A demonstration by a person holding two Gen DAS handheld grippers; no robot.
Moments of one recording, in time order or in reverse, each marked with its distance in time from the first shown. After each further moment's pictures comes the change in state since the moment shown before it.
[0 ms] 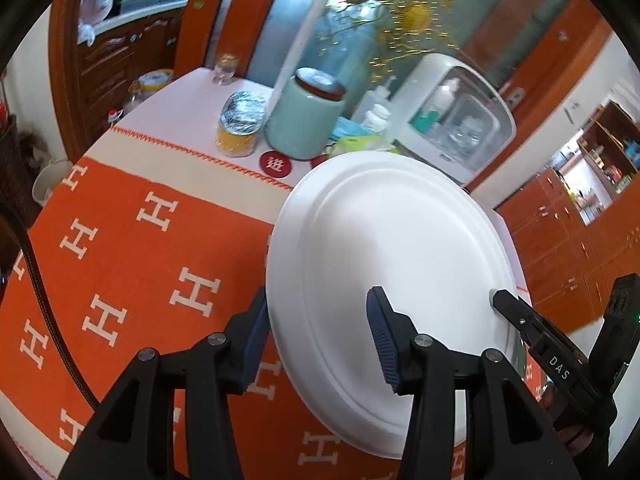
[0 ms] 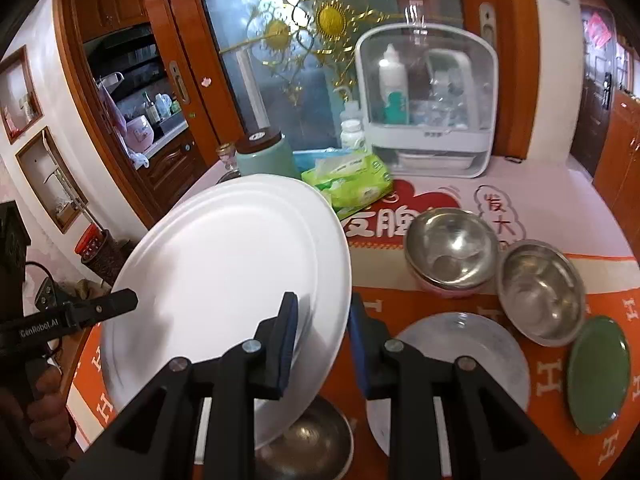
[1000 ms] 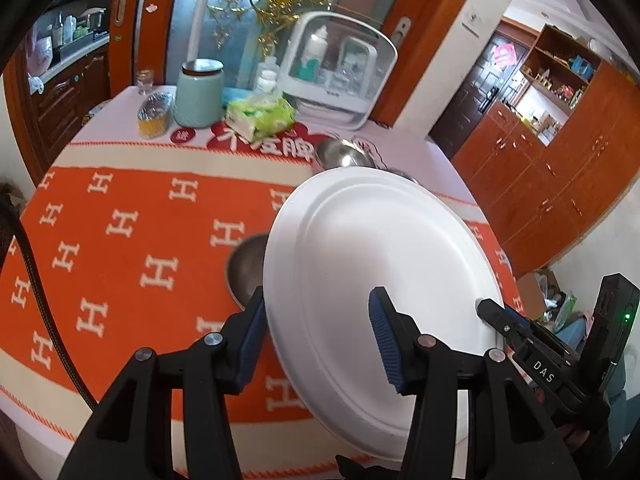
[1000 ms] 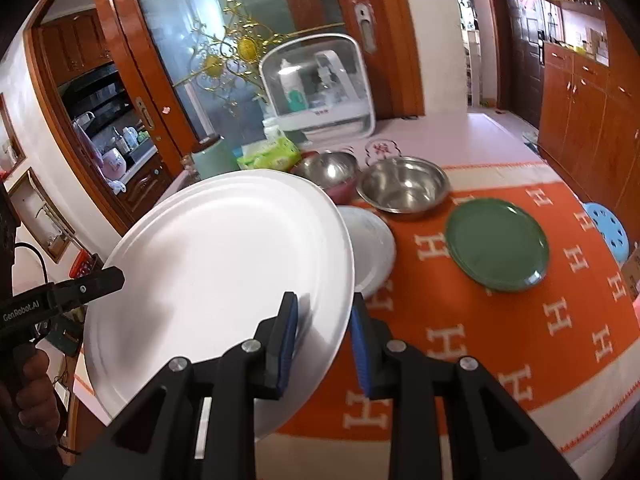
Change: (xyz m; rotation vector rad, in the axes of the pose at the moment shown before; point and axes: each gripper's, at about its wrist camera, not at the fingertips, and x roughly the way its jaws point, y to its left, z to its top) left arm -0.061 -0.143 -0.136 0.221 0.055 -0.057; right arm -0.153 -0.100 -0.139 0.185 -0.009 -0.079
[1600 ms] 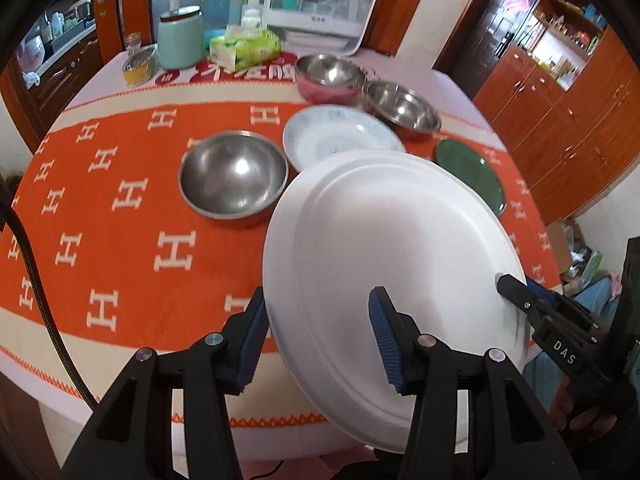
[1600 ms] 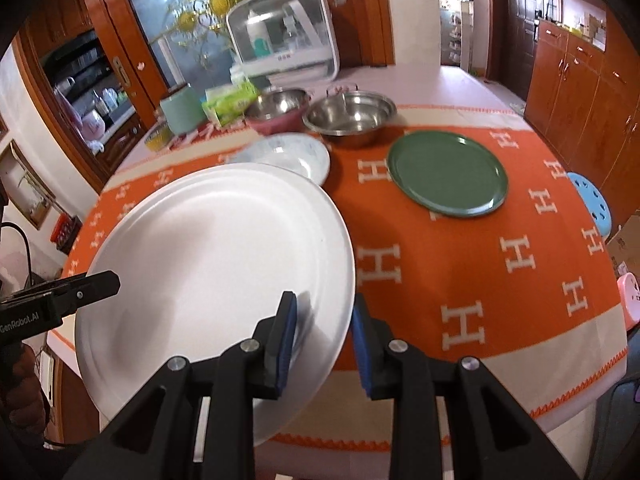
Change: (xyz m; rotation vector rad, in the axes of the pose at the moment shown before) left arm 0.048 -0.057 -0.072 0.049 0.179 0.117; right arm 0.005 -0.059 -0.053 -0.027 0.167 -0.060
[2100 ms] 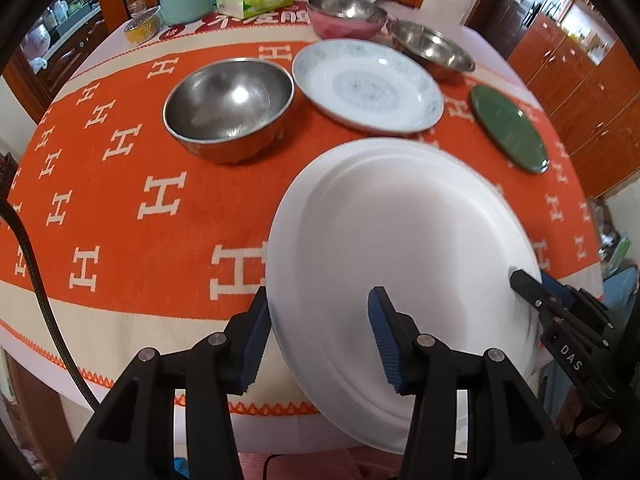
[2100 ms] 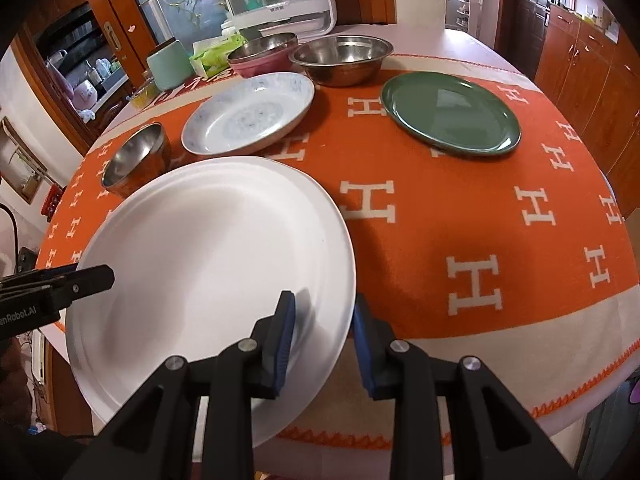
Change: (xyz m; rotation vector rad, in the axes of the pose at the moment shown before) left arm 0.058 -0.009 -0.026 -0.009 0.132 0.111; right arm 0.047 -0.015 -0.033 -0.027 0.080 -0.020
